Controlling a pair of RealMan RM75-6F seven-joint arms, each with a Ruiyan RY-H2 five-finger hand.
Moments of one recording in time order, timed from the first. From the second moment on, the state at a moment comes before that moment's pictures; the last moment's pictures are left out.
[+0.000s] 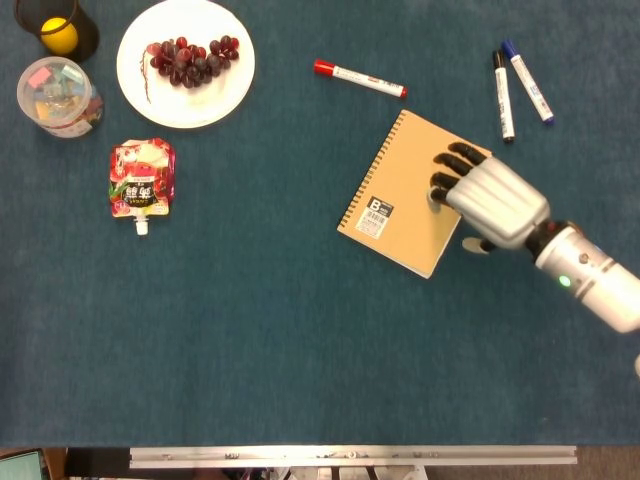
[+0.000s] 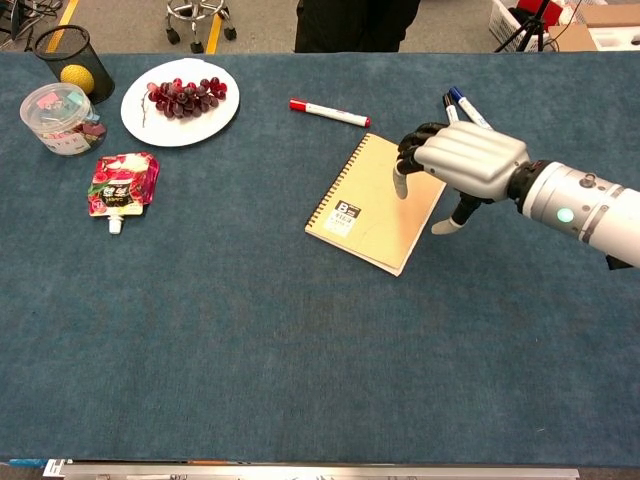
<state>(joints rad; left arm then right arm) 0.06 -1.04 0.00 -1.62 1.55 1.62 -0.10 0.76 -1.45 -0.08 -1.42 -1.48 0.99 -0.20</state>
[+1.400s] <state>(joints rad) 0.06 -1.03 0.00 -1.61 1.56 1.62 -0.16 0.72 -1.70 -0.05 -1.05 -1.62 0.99 -0.19</state>
